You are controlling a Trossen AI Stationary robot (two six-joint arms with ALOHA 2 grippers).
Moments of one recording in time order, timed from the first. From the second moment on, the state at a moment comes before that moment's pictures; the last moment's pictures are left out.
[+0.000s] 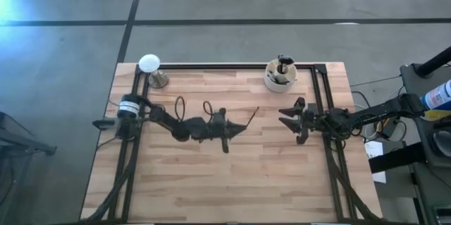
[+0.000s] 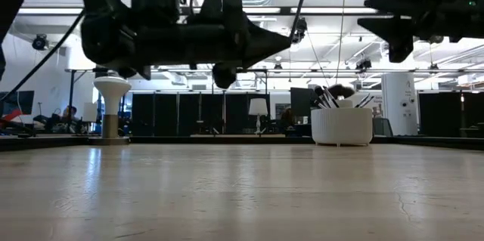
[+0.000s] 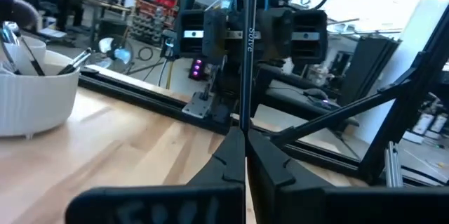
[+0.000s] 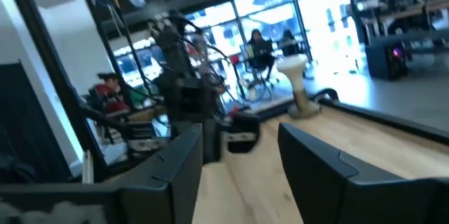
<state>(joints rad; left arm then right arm) -0.09 1.94 0.77 1.34 -0.18 -0.31 0.18 0.60 0.01 0.78 0.35 0.28</state>
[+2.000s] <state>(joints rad) 0.13 1.93 0.78 1.28 0.11 -0.37 -0.05 1.02 0.45 0.63 0.30 0.07</state>
